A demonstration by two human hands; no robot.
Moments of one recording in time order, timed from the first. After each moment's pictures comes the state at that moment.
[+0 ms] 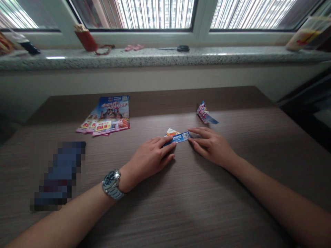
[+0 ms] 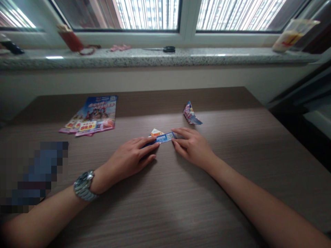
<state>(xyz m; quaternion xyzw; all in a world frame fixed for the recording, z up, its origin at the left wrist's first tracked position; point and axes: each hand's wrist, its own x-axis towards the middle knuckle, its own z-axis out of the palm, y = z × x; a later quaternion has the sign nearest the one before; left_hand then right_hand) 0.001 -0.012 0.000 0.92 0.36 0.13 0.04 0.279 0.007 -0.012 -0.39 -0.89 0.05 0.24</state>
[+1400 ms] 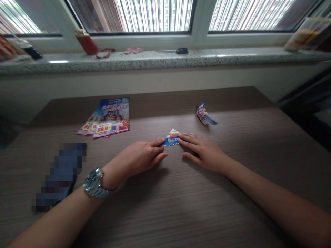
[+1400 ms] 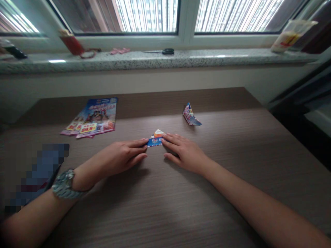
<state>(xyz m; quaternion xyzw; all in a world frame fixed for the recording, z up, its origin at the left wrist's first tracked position) -0.022 0.002 0.026 0.94 0.32 0.05 0.05 0.263 0.002 -0.019 -0.35 -0.92 0.10 0.17</state>
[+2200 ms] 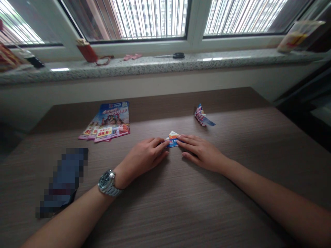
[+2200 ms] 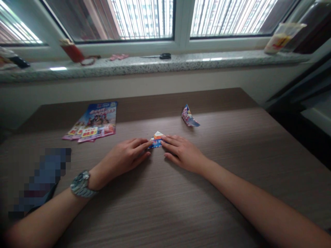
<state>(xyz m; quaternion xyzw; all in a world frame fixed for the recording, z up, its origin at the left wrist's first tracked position) -0.015 0.004 0.009 0.93 0.34 0.12 0.00 0.260 0.003 -0.019 -0.34 -0.91 0.11 0.19</state>
